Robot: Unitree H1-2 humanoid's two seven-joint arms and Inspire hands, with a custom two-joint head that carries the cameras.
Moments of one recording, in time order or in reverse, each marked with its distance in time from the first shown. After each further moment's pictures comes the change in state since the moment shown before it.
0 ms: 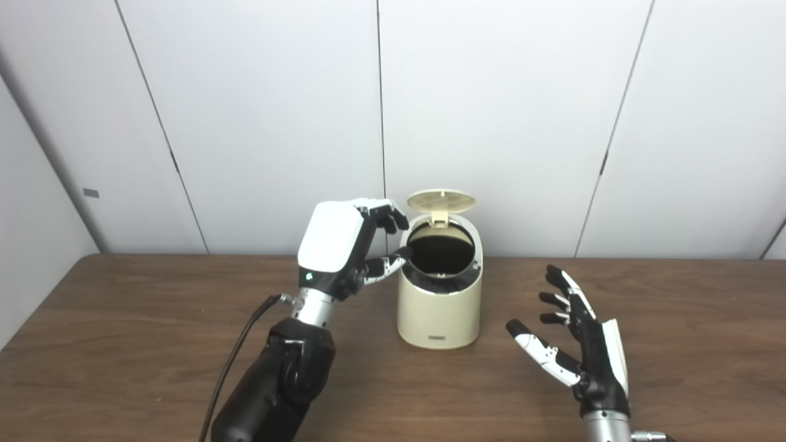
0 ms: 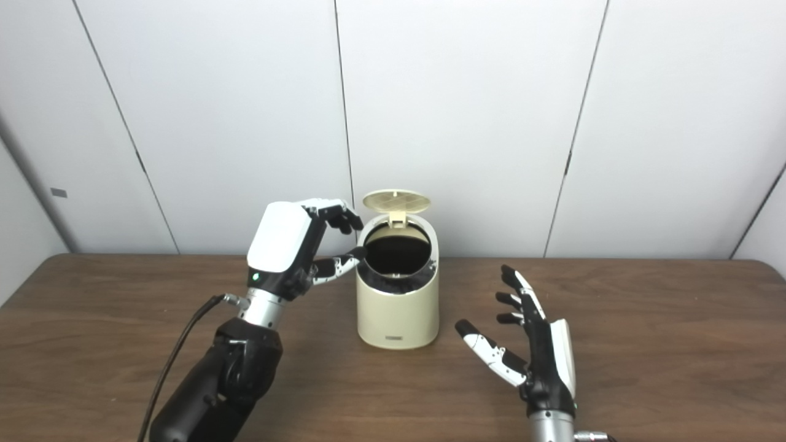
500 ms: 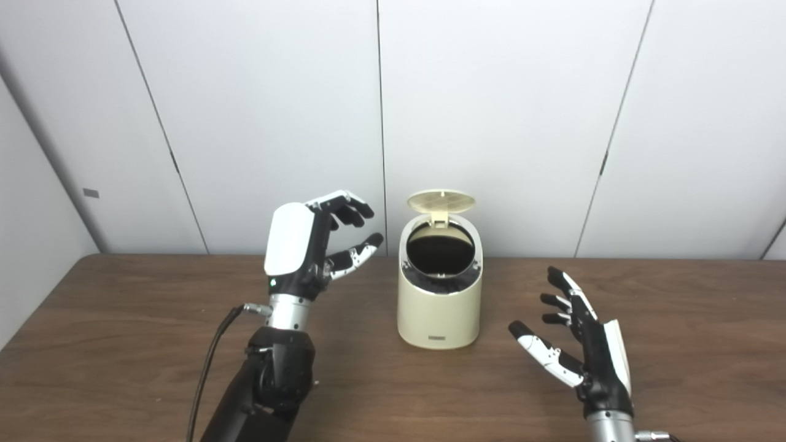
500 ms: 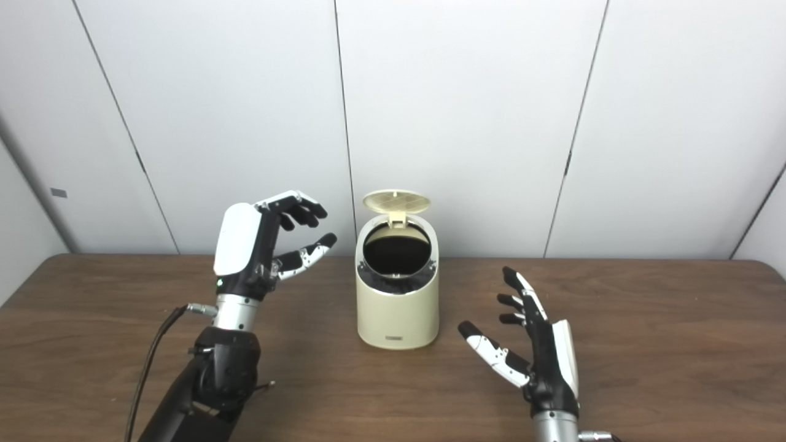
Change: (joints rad) left arm 0.079 -0.042 0.154 -0.101 -0.295 -0.013 -0.066; right arm -0.002 -0.025 -0.004 0.012 0.023 -0.003 0.014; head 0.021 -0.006
